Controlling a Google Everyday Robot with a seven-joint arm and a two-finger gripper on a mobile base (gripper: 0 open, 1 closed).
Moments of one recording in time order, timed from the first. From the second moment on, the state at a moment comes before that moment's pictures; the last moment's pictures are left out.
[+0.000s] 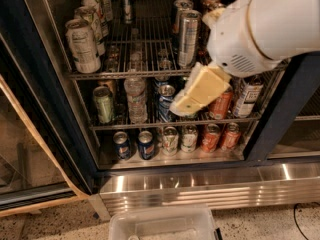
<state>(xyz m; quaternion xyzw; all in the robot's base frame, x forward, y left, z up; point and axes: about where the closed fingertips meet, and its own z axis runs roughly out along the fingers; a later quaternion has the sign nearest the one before) 0.460 -0.059 1.005 -0.57 0.72 0.02 0.40</state>
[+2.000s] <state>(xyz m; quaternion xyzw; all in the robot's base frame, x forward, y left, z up) 0.487 0.076 1.064 -0.48 0.63 0.08 0.61</state>
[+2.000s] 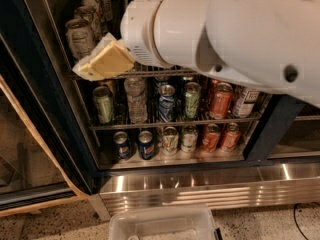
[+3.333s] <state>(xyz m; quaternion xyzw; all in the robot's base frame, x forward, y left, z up) 0.494 0.170 1.045 -0.42 0.56 0.31 0.64</state>
